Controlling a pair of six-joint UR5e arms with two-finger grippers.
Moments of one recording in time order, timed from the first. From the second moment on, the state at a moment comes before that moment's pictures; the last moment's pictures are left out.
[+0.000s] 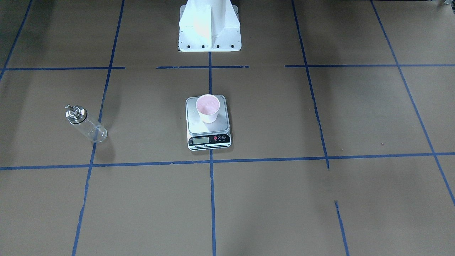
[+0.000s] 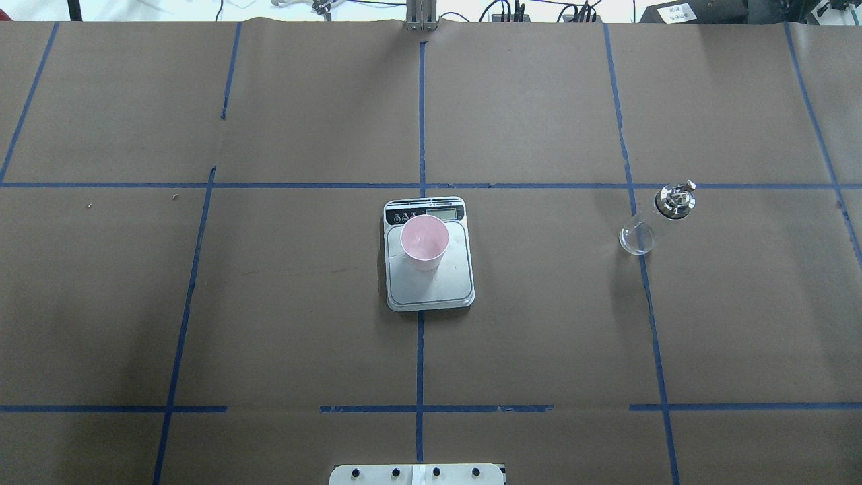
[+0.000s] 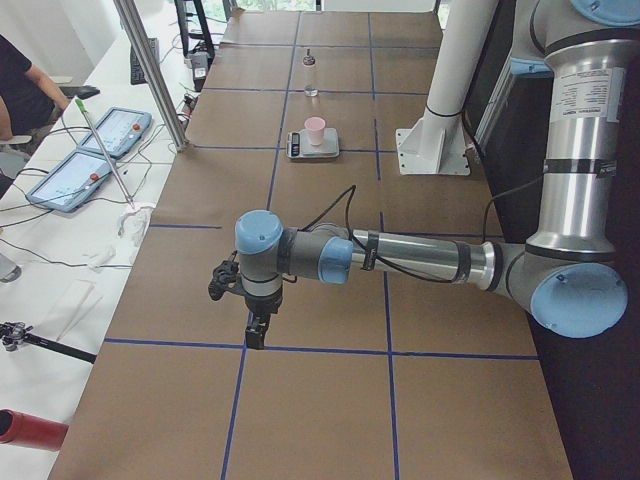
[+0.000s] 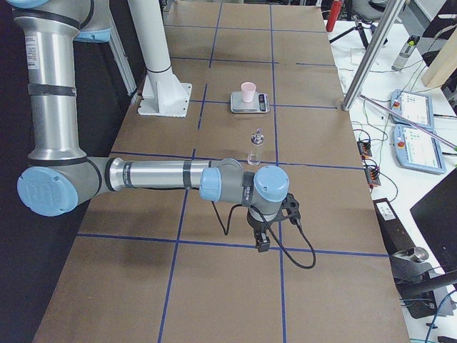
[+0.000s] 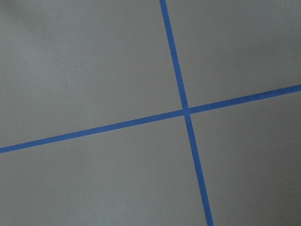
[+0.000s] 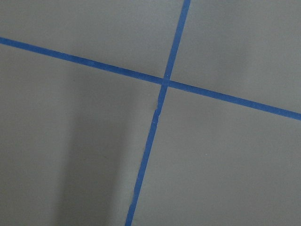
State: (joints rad) left arm -1.51 -1.57 -1.67 -1.61 -2.19 0.06; right arm 1.60 -1.57 1.62 -1.68 2.35 -0.31
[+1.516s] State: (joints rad) left arm -1.59 -1.56 -1.59 -1.54 -2.29 0.22; right arm 1.54 -1.56 1.62 -1.50 2.40 0.07
